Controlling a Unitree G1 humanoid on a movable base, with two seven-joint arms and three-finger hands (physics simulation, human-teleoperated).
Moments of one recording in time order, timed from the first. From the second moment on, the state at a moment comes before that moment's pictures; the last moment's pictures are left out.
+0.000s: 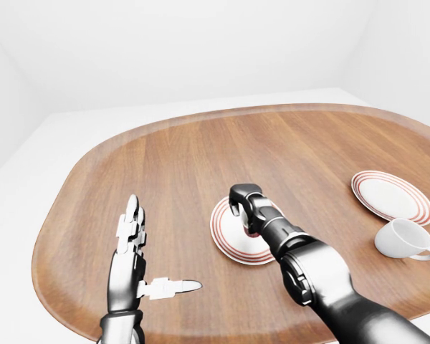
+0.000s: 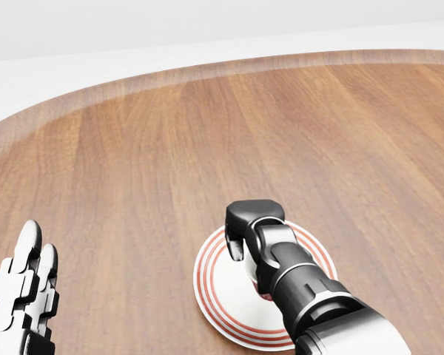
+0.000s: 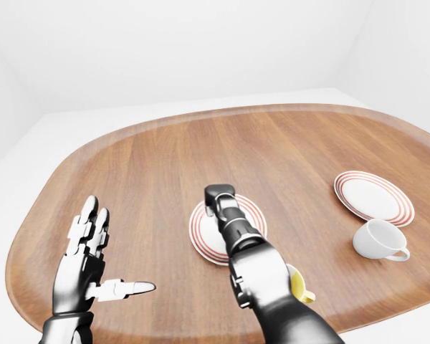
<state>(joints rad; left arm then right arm) 0.53 0.03 -0.08 -0.60 0.09 -0.09 0.02 -1.00 0.05 -0.03 1.41 -1.37 0.09 0.05</state>
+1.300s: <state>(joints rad) 0.52 0.04 -0.09 -0.60 0.09 -0.09 0.03 -0.96 0.06 -0.11 1.41 -1.30 0.09 -0.11</state>
